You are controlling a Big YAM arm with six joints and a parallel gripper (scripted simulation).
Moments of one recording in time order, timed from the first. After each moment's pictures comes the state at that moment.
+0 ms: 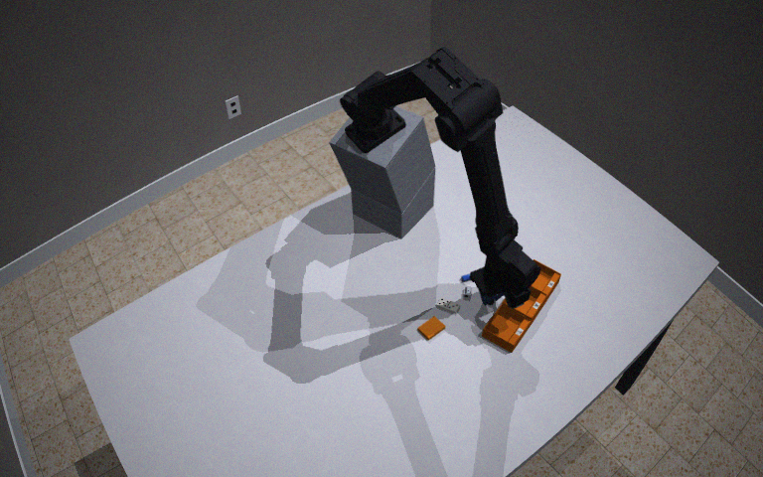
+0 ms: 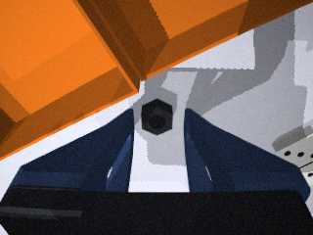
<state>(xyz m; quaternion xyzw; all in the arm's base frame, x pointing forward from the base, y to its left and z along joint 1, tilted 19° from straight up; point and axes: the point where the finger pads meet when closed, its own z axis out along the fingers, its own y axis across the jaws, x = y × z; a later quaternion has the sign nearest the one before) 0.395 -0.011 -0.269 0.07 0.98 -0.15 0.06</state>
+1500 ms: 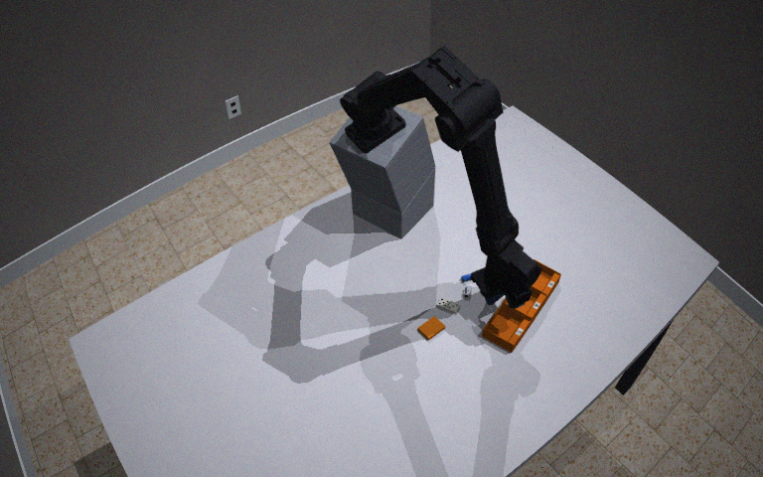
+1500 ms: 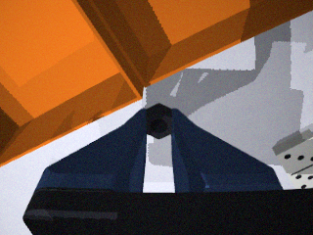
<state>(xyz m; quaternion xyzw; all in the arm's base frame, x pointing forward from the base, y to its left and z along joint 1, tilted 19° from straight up) 0.398 -0.010 -0.268 0.07 0.98 -0.15 0.06</state>
